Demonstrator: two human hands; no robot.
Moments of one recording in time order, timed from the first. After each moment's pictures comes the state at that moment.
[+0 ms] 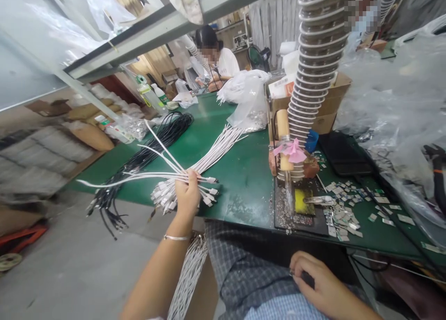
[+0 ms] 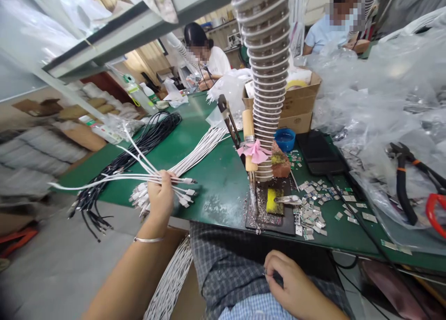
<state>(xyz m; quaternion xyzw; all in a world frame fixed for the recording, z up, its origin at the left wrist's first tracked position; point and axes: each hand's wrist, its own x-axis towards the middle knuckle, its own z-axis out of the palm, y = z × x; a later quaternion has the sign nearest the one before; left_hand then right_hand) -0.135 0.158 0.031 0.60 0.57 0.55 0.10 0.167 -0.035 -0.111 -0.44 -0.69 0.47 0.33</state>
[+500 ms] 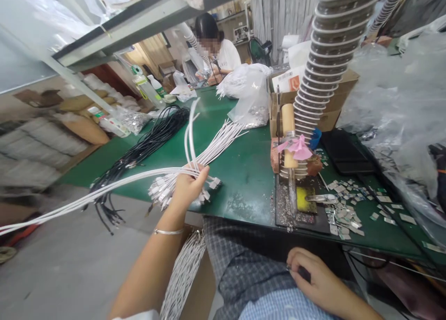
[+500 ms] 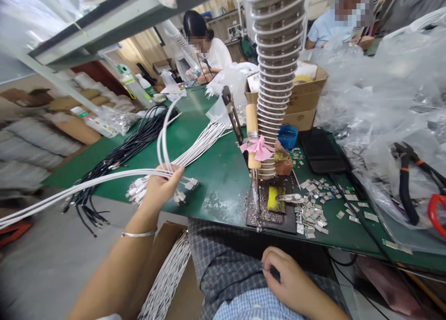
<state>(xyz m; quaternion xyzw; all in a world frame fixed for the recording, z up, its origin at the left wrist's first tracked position) -0.136 0.161 0.045 0.66 0.59 0.44 0.15 0.164 -0.033 -0.107 -0.45 -0.69 0.47 0.32</state>
